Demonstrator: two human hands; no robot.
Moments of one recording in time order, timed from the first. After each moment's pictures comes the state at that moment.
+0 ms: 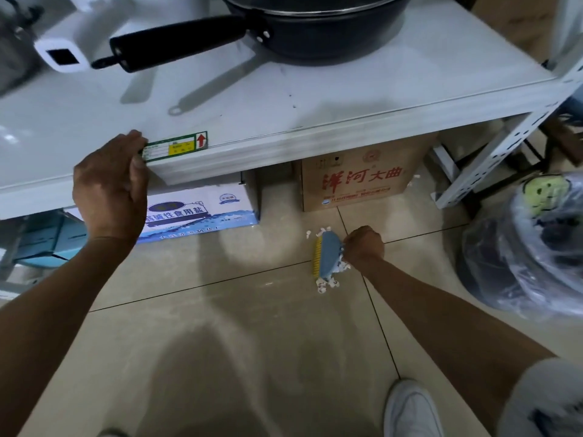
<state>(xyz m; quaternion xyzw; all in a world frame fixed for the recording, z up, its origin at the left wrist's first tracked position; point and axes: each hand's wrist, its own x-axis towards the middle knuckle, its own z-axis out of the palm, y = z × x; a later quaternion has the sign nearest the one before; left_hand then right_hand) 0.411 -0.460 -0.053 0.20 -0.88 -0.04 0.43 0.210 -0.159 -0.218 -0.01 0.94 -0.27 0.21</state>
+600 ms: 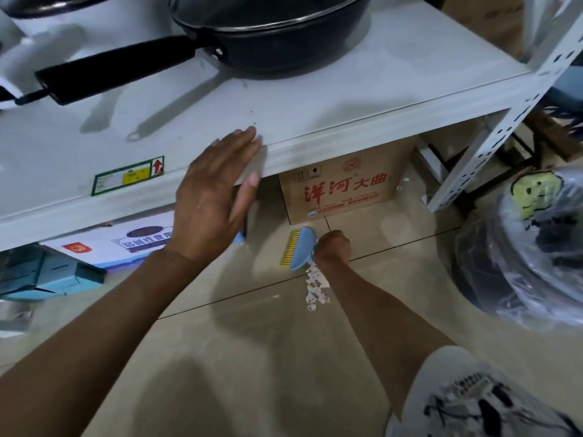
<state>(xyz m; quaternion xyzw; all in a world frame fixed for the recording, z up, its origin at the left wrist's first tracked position) 0.313 -0.321 -0.027 0.04 -0.95 -0.07 0.30 0.196 -0.194 -0.230 0.05 0.90 -0.38 0.20</state>
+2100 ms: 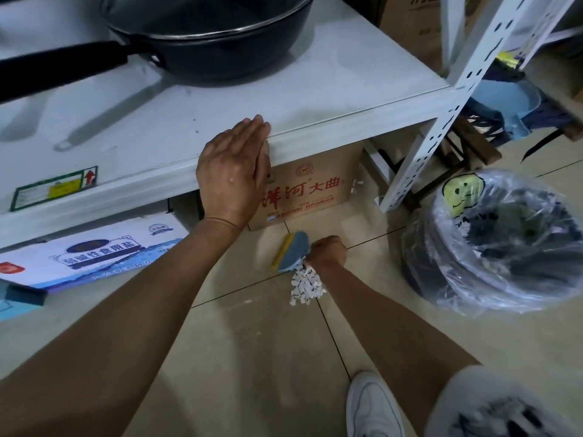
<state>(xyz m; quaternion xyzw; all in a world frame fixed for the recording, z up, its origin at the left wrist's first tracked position) 0.205 -0.276 -0.068 0.07 -0.89 0.00 0.44 0.172 -0.122 -0.215 0.09 0.90 -0.38 0.21</state>
